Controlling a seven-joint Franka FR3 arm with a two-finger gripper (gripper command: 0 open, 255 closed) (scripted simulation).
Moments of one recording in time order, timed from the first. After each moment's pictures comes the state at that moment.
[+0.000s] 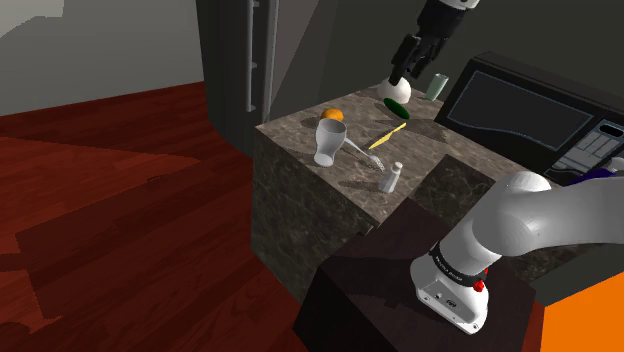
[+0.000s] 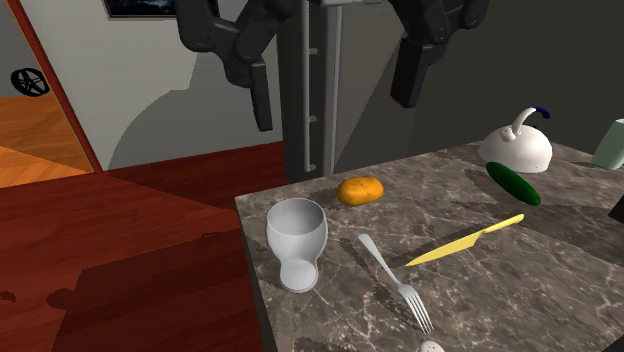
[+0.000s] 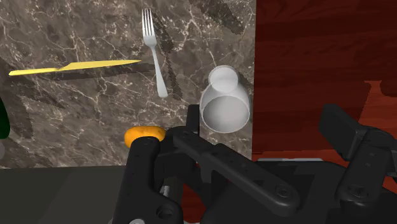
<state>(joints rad) -0.01 -0.78 0.06 -2.30 -0.02 1.67 0.06</state>
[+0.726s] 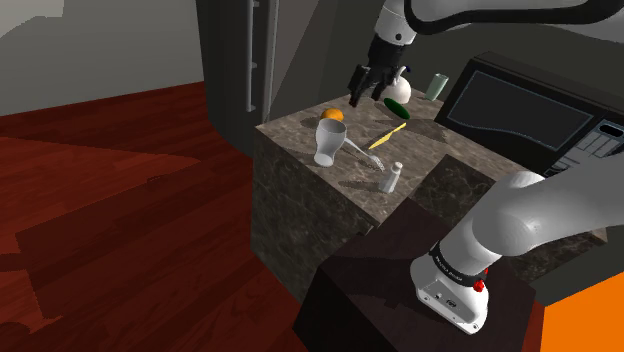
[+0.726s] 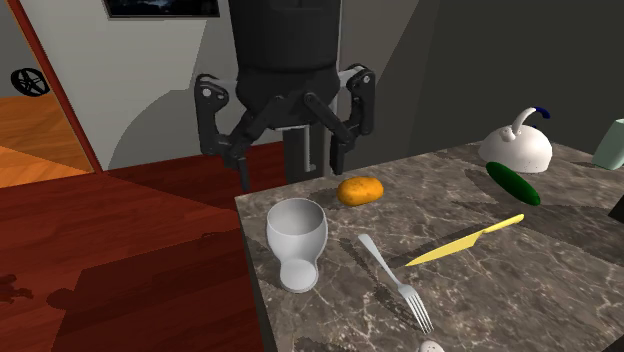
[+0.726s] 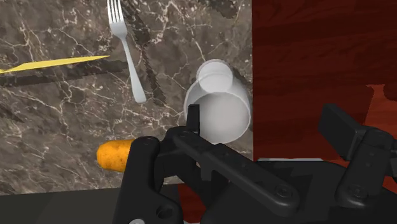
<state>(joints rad) -0.02 -0.53 0.07 -2.34 0.01 1.90 0.10</state>
